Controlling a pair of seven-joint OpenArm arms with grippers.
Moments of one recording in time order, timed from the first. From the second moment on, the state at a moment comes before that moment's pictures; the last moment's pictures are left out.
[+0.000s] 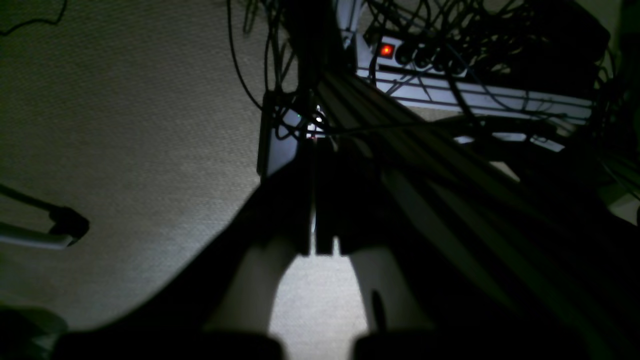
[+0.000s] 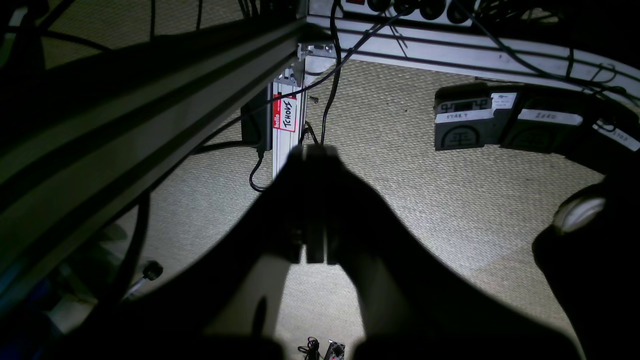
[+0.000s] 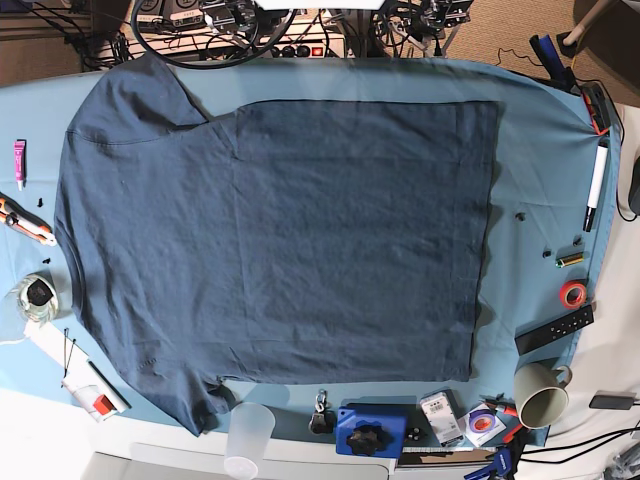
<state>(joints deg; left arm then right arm) 7.4 3.0 -9.8 17.8 -2.3 -9.9 -1.8 -6.9 3.9 -1.3 19.5 -0.4 16.0 -9.6</state>
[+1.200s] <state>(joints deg) 26.1 -3.3 -9.6 38.9 -5.0 -12.3 4.1 -26.8 15.6 -1.6 48.3 18.4 16.3 -31.3</state>
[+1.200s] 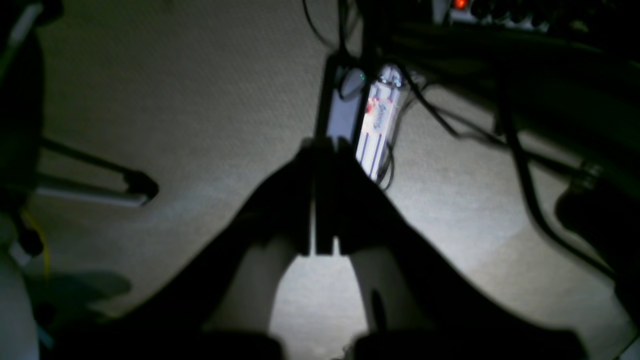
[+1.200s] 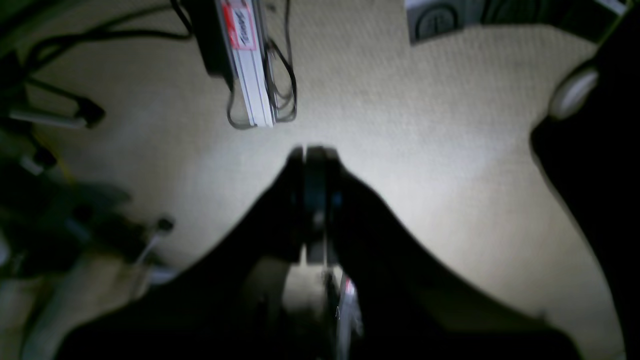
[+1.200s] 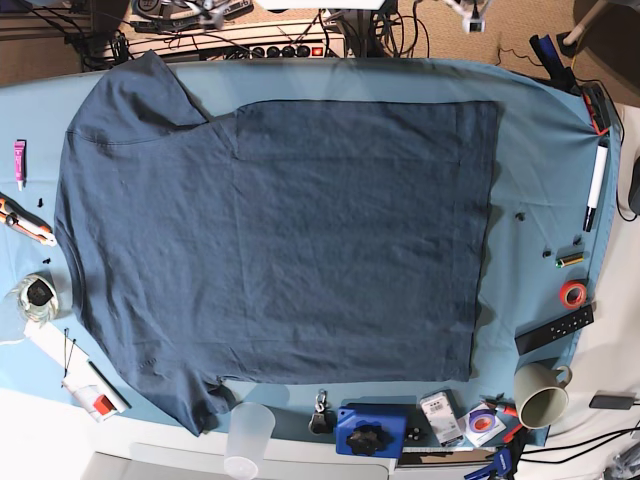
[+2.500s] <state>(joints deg) 64.7 -5.6 -9.6 124.9 -12.9 -12.1 19.8 -60.1 19.9 47.6 128.1 36.2 22.5 -49.9</state>
